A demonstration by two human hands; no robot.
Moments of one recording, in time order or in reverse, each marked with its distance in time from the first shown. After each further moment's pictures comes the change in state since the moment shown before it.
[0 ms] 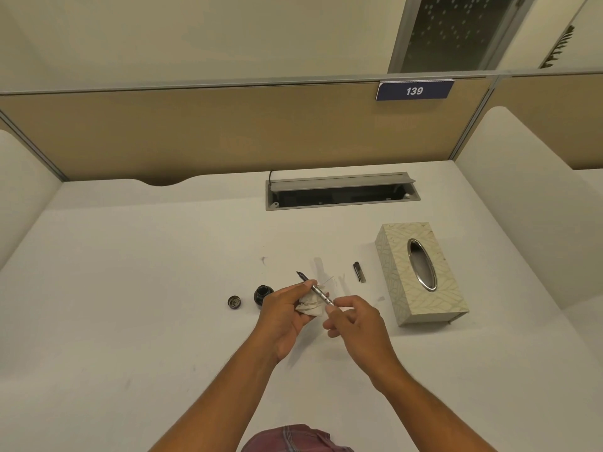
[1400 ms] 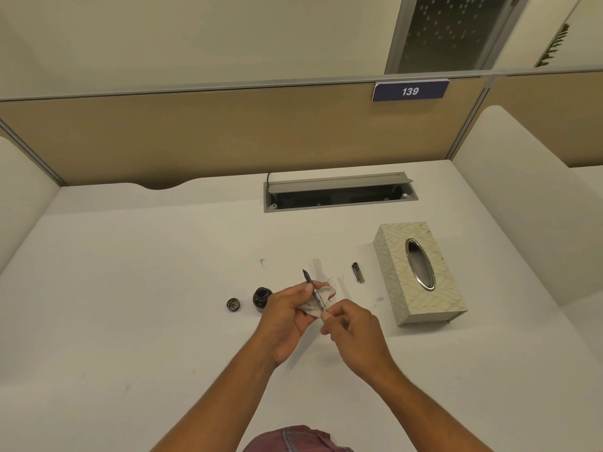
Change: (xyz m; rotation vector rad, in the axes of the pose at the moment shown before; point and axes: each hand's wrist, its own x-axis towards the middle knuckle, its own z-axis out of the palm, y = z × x) left_hand -0.005 0.000 0.002 0.062 -0.123 0.039; right_hand 0.001 0.008 0.003 -0.185 -0.014 -0.150
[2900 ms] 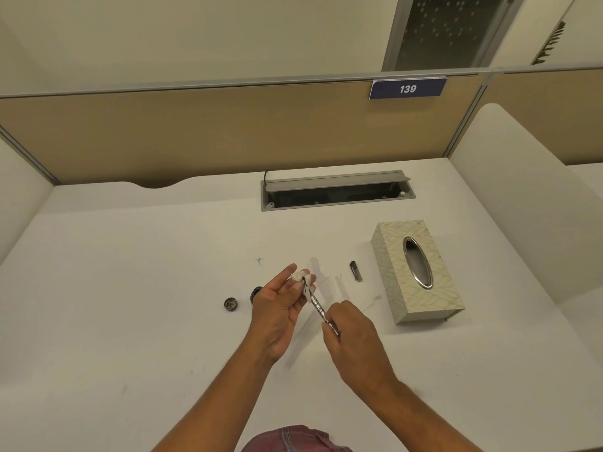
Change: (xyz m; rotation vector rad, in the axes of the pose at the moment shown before) left_hand 0.014 -0.006 -0.013 -0.235 0.120 0.167; right_hand -0.012 0.005 0.009 -0.352 0.113 -0.325
